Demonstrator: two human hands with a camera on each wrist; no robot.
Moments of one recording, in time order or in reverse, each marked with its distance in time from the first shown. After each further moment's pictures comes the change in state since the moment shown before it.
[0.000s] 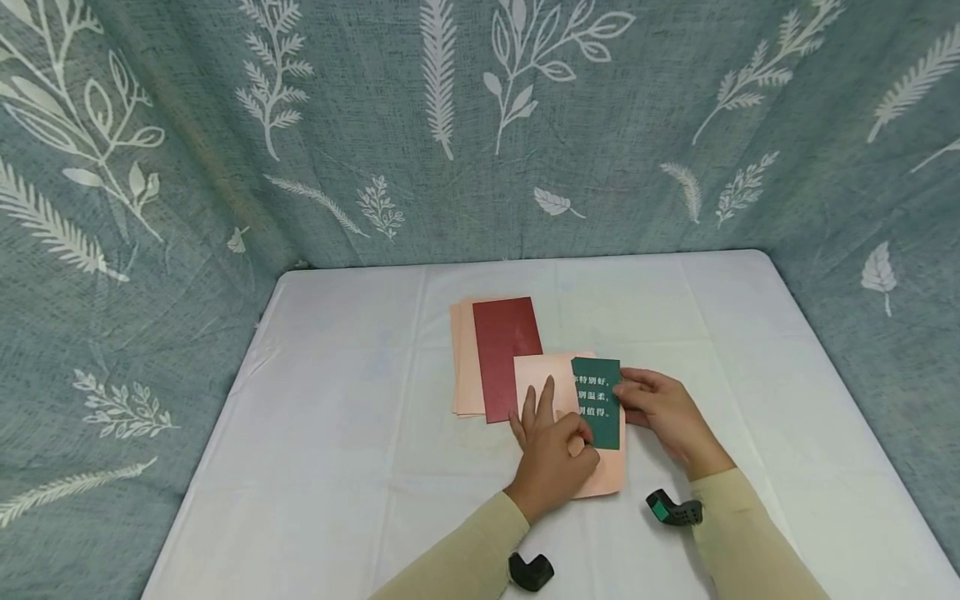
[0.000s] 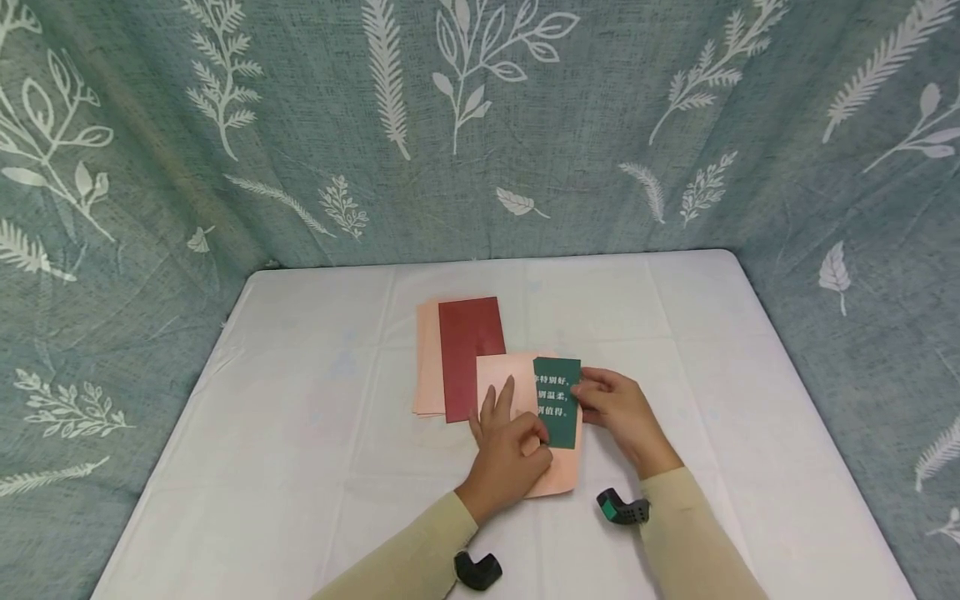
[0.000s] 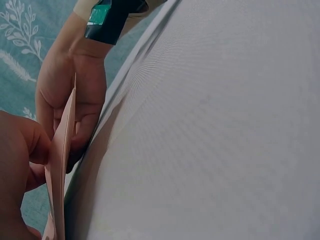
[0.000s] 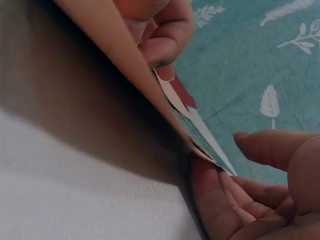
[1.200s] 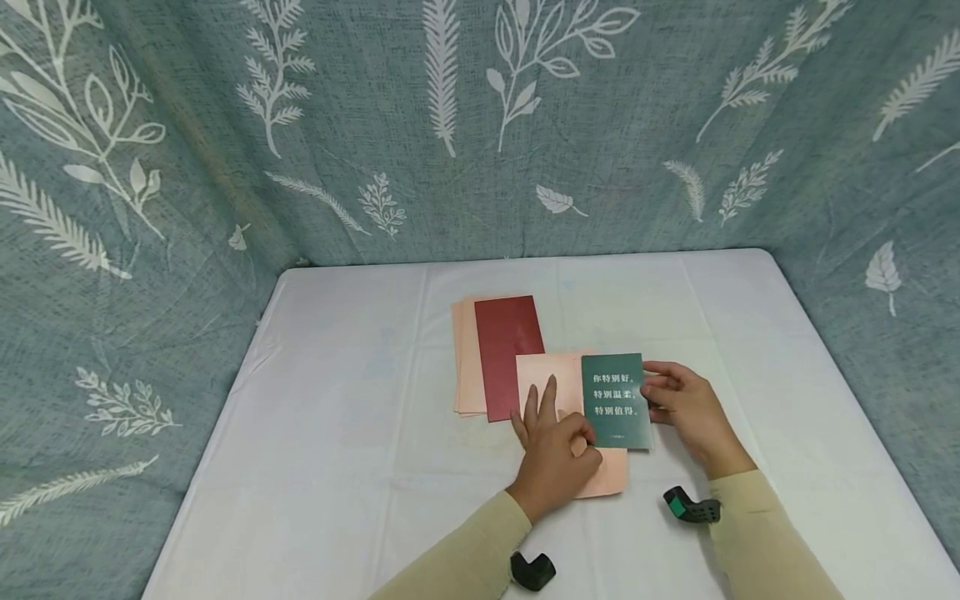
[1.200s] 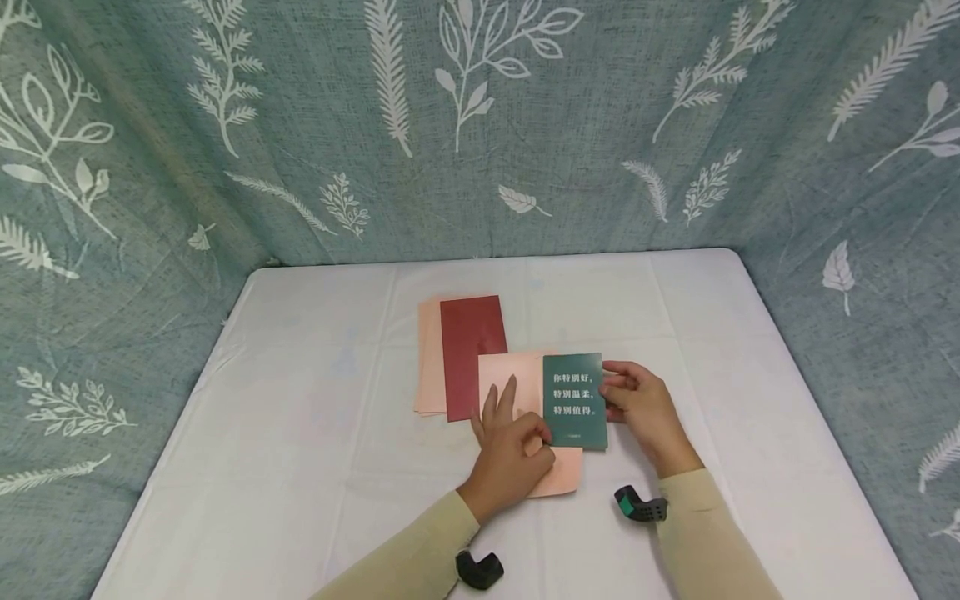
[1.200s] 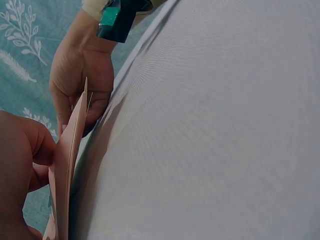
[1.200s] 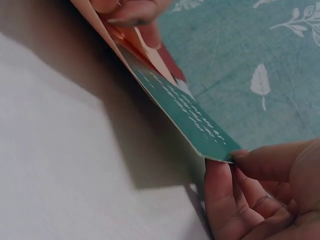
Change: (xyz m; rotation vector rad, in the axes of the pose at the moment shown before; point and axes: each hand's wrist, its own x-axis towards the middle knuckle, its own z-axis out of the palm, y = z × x) left_hand -0.002 0.000 0.001 0.015 -0.008 -0.003; right_hand -0.001 0.002 -0.024 -0.081 0.140 0.004
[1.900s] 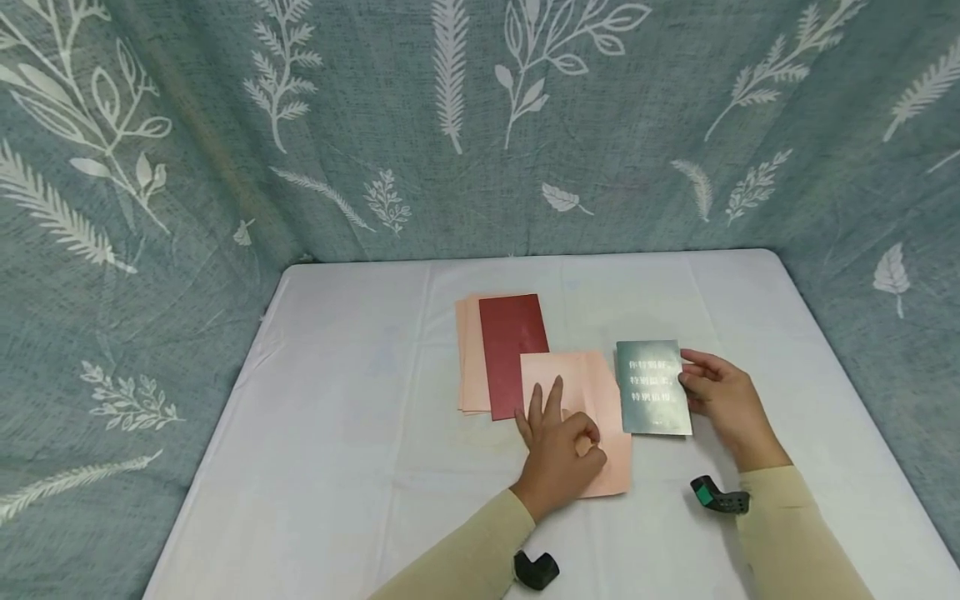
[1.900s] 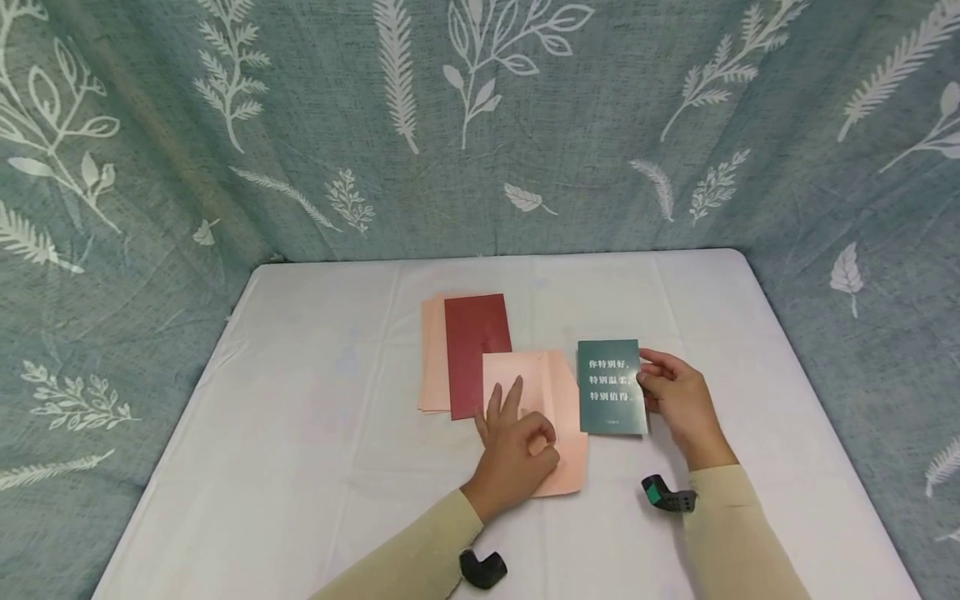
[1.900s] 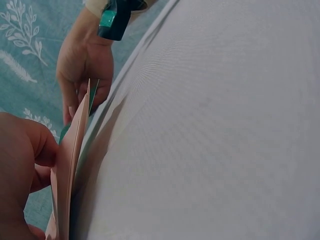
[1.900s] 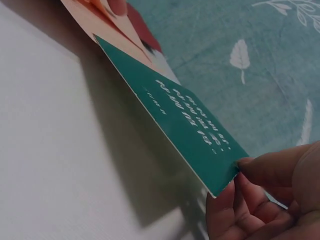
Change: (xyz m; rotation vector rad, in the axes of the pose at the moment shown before) left_hand -0.001 -0.003 0.001 0.009 0.006 0.019; right_hand 0.006 -0.003 -0.033 -0.032 0.088 -0.045
